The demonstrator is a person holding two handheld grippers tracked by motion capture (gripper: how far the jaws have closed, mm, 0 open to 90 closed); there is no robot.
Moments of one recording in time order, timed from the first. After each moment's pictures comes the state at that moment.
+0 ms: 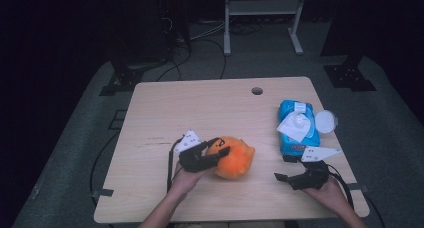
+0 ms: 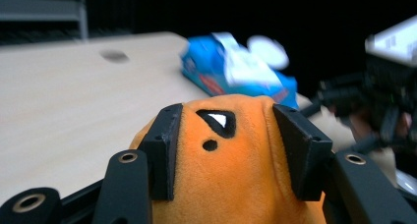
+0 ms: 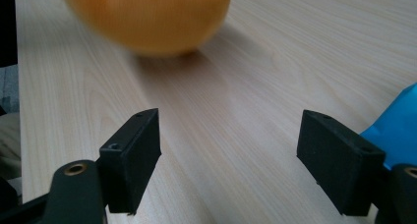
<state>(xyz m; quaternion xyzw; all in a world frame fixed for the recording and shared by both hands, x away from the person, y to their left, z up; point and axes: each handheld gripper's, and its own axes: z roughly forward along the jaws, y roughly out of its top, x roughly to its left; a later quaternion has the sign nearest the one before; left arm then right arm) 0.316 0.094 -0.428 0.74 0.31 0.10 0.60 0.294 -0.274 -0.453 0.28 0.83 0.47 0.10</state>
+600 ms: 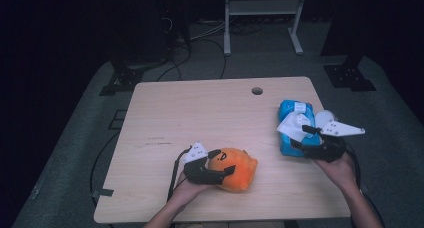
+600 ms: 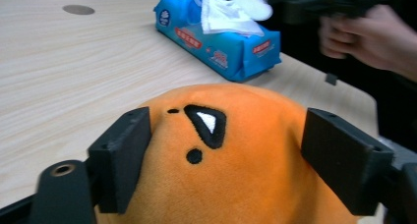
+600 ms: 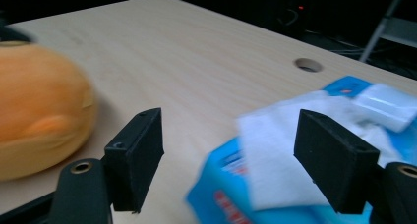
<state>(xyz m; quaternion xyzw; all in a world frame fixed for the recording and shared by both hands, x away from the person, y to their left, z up) 0.301 0.091 -0.443 0.77 0.29 0.07 0.57 0.337 -0.316 -0.415 0.33 0.77 0.50 0.22</state>
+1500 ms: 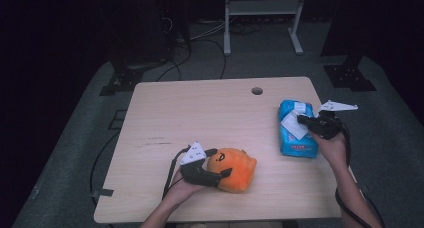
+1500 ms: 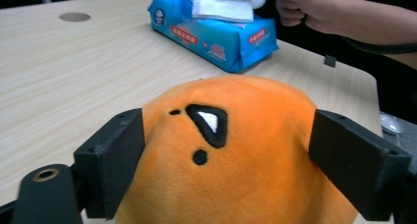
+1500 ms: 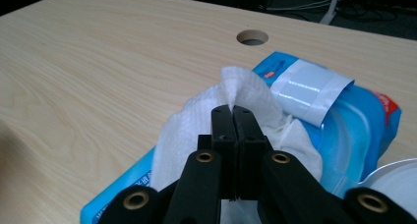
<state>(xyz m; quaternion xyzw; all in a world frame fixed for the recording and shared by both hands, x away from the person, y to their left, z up) 0.302 0.100 -0.438 0.78 0.26 0.10 0.55 0.407 -0.333 -0.418 0.44 0.75 0.46 0.20</state>
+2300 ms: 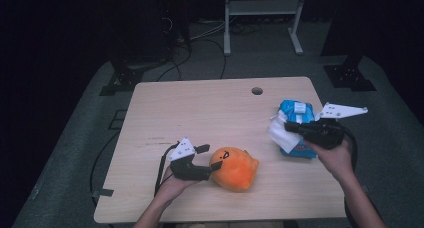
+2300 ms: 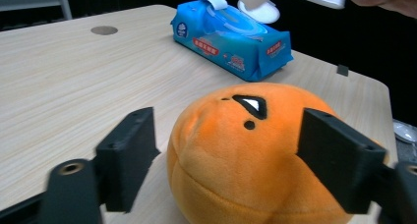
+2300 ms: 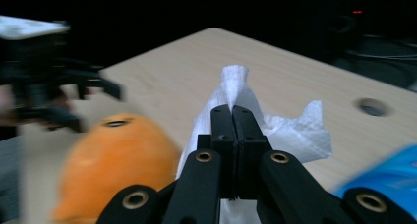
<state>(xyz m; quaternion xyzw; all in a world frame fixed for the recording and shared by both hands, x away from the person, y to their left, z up) 0.307 0.123 -0.429 0.78 0.26 0.11 0.56 0.334 -0.285 -0.345 0.30 0.77 0.55 0.13</state>
